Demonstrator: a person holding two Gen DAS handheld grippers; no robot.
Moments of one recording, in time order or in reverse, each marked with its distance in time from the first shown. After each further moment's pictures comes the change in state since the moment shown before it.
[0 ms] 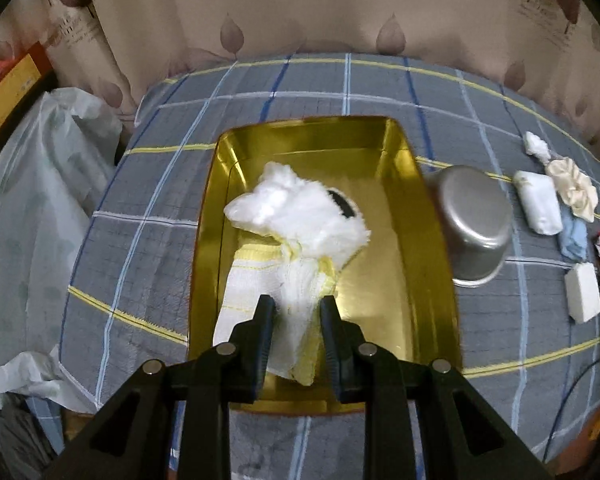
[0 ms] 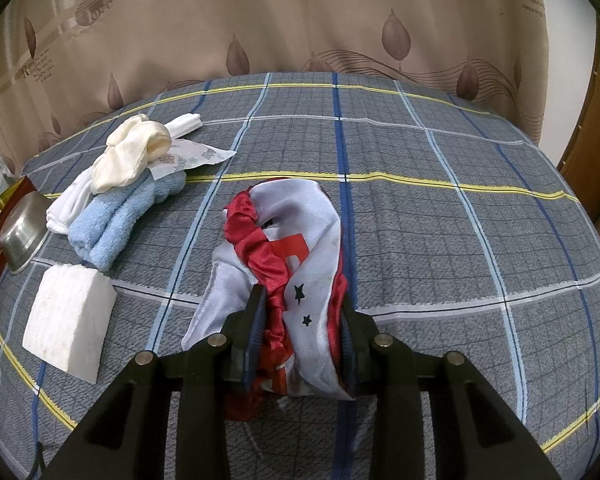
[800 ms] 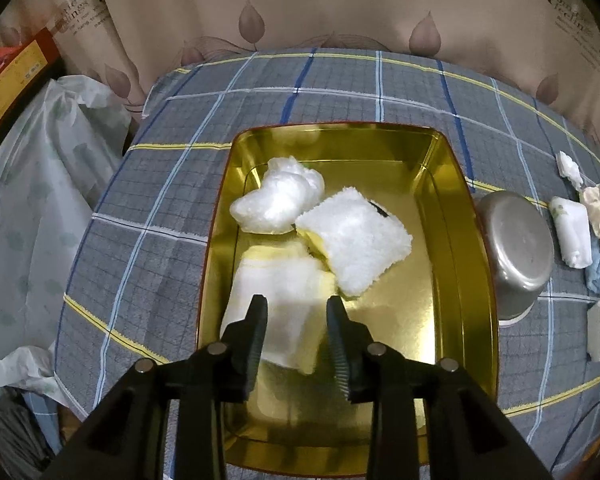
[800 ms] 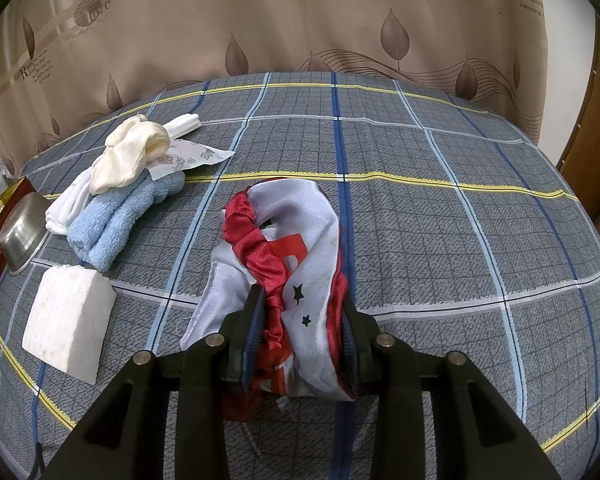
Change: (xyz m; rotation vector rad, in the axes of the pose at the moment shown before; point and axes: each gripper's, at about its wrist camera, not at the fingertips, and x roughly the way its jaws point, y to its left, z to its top) left arm 0.030 0.010 0.022 -0.045 0.021 0.032; right arm 0.000 -0.001 0.000 0.001 0.001 -0.001
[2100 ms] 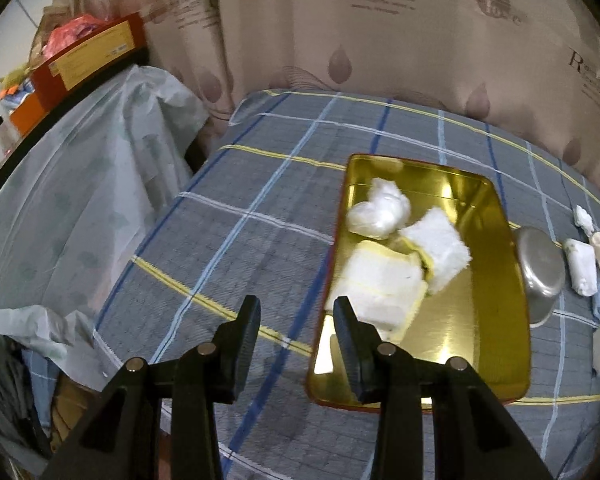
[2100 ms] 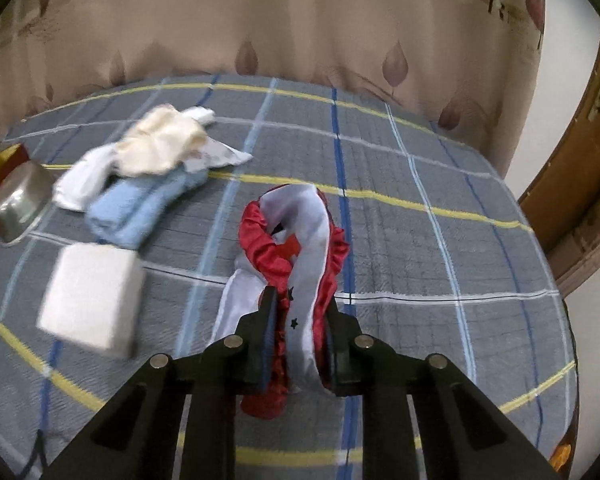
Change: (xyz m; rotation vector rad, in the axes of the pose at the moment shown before) left arm -0.051 0.066 -0.053 -0.186 -0.173 0.096; right arm -0.048 0.046 0.002 -0.117 0.013 -0.164
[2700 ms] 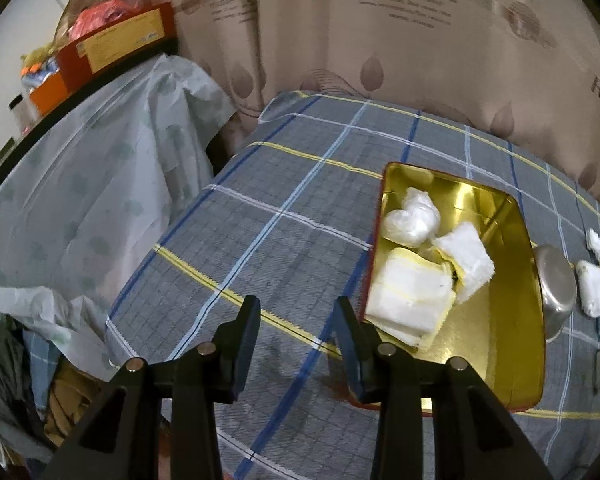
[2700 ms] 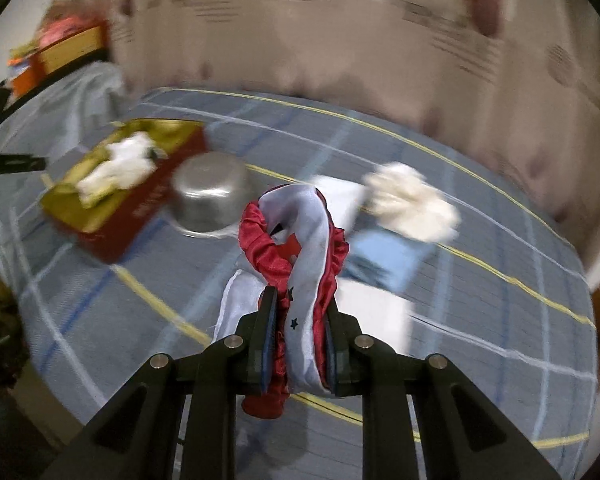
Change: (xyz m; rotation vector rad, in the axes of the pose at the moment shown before) left arm 0.000 0.029 -0.001 -0.084 -0.012 0.029; right arm -0.075 0.158 0.013 -0.285 -0.067 0.337
